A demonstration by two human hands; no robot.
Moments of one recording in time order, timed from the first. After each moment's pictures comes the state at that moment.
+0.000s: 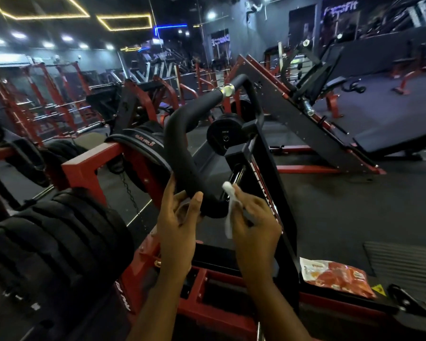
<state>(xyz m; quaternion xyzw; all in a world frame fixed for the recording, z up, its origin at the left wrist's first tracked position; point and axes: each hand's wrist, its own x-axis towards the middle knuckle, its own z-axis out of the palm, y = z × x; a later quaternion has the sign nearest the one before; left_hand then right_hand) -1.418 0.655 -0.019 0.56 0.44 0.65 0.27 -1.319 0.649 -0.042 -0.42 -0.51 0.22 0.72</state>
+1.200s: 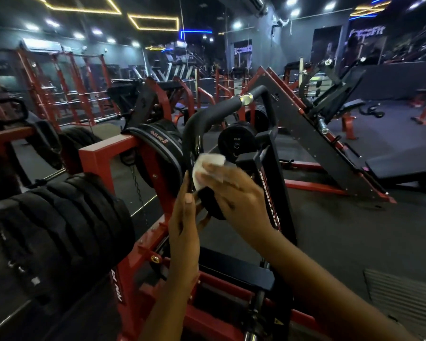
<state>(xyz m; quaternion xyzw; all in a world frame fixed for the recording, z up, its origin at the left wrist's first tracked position) -1.411 0.646 -0.030 0.52 0.39 0.68 0.32 -1.305 0.706 -0.005 -0.19 -0.76 -0.12 0.60</state>
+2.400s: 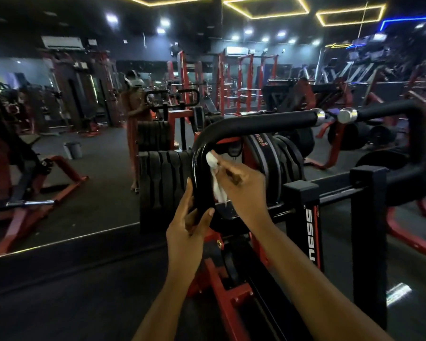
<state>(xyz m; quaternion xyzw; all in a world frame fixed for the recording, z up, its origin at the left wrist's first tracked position) -1.323 0.660 -0.026 0.33 0.60 0.73 -0.01 -1.299 0.777 0.024 0.01 -0.75 0.42 0.51</state>
